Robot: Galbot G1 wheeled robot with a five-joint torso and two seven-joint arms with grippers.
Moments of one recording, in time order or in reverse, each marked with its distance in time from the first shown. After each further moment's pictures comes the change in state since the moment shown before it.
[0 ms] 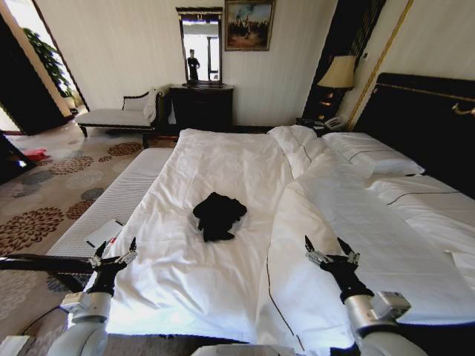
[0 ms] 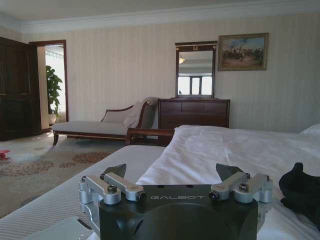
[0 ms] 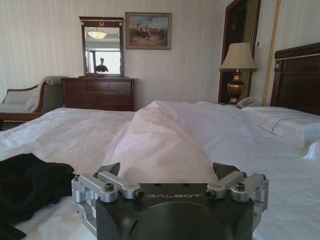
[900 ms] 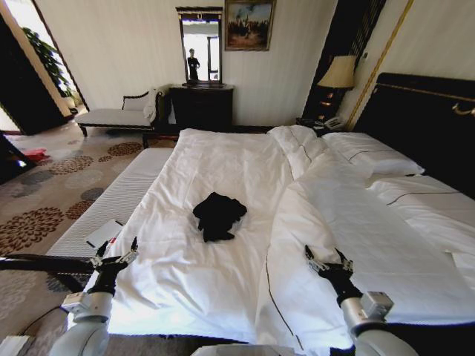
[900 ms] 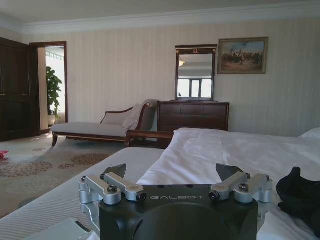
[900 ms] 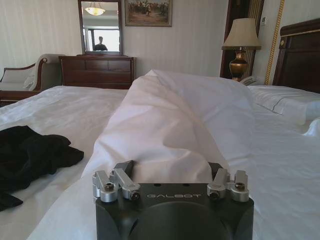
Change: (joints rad) left arm 0.002 -0.007 -0.001 -0.013 -0.004 -0.001 0.002; right arm 0.005 -0.057 -0.021 -0.072 0.052 -0.018 0.019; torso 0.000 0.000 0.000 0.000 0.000
